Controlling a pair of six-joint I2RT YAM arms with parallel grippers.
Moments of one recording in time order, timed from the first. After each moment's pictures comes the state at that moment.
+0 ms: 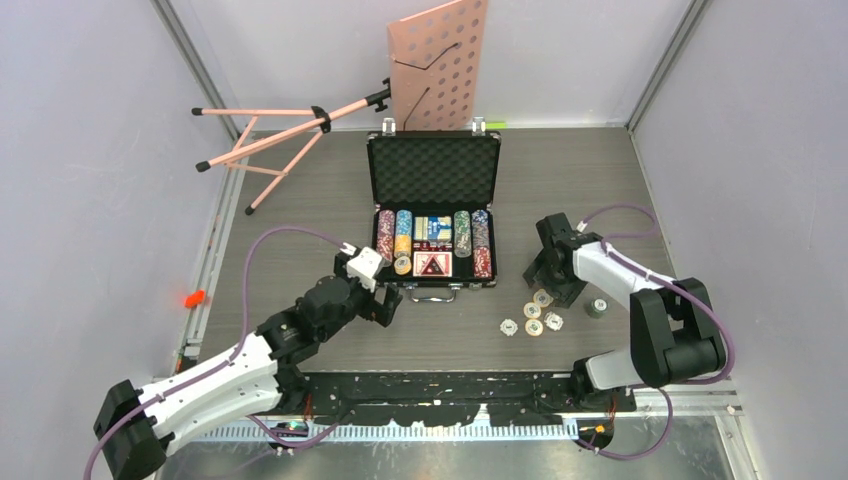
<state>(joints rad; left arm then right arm) -0.88 0.71 0.39 -0.06 -0.23 -0.13 0.24 1.40 0.72 -0.66 0.23 0.96</state>
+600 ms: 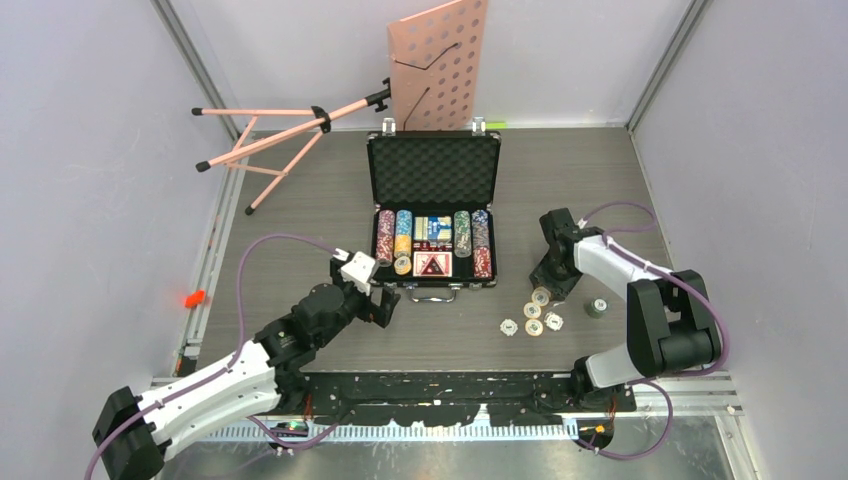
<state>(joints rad) -0.88 0.65 0.30 0.03 -0.26 -0.13 0.20 1.45 0.76 -0.67 0.18 0.90</state>
